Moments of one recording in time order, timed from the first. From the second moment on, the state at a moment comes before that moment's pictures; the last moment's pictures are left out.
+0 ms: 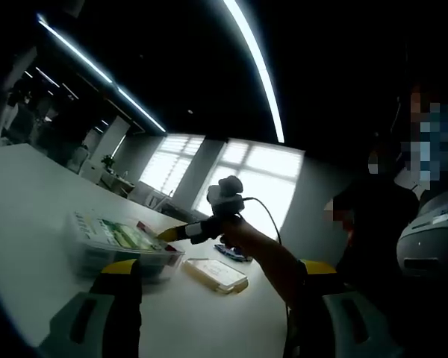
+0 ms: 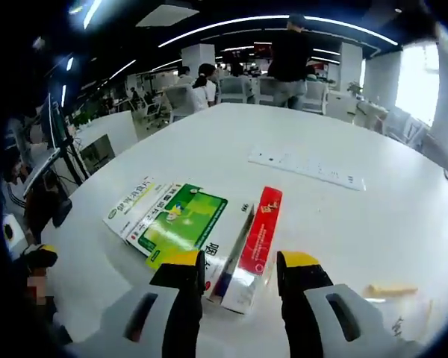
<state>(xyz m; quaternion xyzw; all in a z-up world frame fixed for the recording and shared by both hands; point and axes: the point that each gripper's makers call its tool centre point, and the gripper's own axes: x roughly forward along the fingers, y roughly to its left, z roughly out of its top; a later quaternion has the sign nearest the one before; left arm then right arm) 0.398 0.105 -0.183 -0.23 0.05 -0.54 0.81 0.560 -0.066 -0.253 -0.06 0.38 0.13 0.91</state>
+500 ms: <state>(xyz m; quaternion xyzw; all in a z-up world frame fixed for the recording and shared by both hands) 0.398 0.108 -0.186 -0.23 0.05 -0.54 0.81 0.567 -0.058 -0.233 -0.05 0.33 0.17 0.93</state>
